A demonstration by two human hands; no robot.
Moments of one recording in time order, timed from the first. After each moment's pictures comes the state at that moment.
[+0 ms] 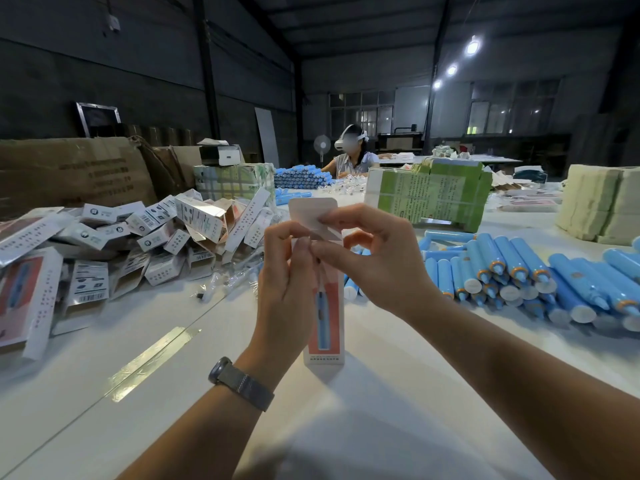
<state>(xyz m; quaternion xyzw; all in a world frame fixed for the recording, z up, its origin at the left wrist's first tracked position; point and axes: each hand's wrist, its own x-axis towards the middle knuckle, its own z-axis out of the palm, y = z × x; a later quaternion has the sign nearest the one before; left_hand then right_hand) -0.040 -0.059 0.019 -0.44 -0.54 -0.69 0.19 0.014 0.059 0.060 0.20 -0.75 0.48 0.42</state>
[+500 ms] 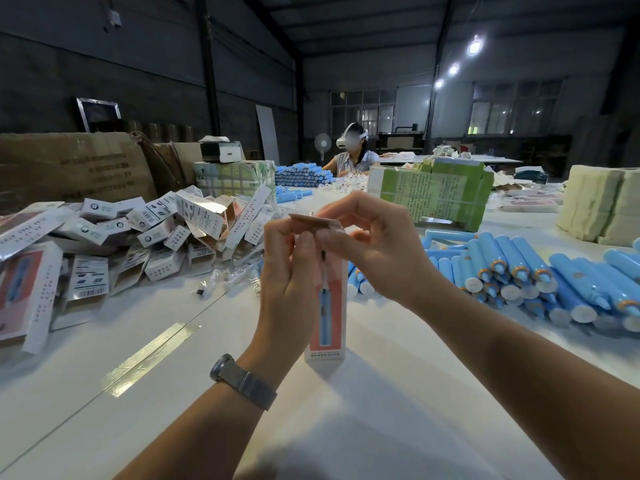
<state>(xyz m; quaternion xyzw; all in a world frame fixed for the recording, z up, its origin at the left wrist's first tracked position) -0.034 -0.057 0.024 -0.43 -0.51 -0.73 0.18 0.019 0.060 0.072 0.20 -0.76 0.50 0.36</state>
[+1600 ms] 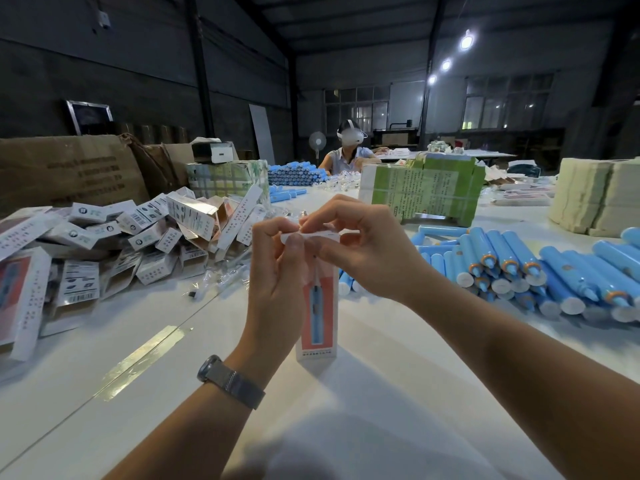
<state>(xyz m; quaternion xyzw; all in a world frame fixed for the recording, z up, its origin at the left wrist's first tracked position) -0.036 -0.056 0.021 -0.46 -0.51 -0.70 0.19 0.023 0.066 0.074 0.18 -0.83 0.40 0.35</state>
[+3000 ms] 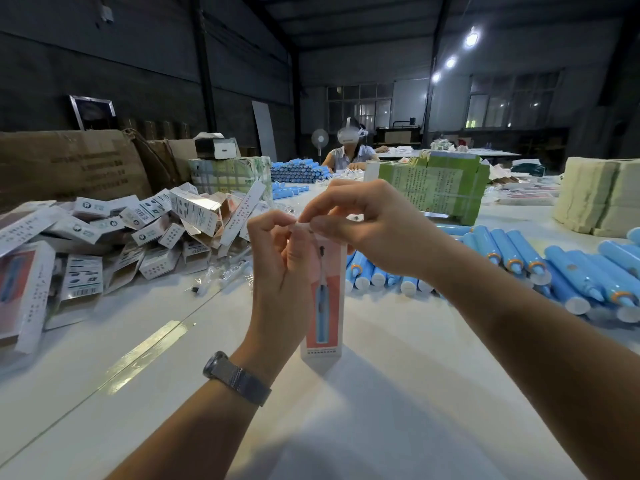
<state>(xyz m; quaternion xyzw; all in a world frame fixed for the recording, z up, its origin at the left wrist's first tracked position) -0.034 -0.057 0.023 -0.44 -0.52 -0.70 0.20 0.036 0.060 0.106 0.17 -0.89 0.33 0.28</state>
